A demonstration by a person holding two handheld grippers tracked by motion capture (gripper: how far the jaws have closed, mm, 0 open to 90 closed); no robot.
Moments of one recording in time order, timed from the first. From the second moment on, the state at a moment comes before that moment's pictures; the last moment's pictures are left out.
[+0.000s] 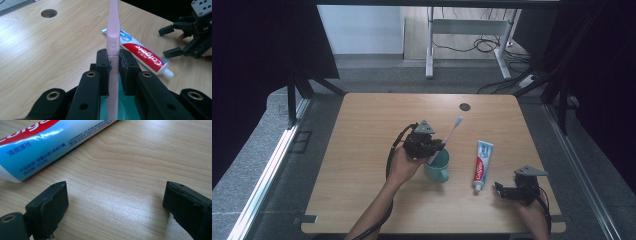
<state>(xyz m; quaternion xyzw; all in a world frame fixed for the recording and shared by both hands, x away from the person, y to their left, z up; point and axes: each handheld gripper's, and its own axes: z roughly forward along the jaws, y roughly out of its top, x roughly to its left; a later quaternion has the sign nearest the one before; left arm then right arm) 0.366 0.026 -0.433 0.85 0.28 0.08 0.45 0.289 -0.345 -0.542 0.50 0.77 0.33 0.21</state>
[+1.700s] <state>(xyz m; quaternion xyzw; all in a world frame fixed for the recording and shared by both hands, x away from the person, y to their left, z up) 0.360 0.018 -0.467 0.87 0.29 0.06 0.39 0.289 -0.345 -0.542 0.50 0.77 0.33 0.21</state>
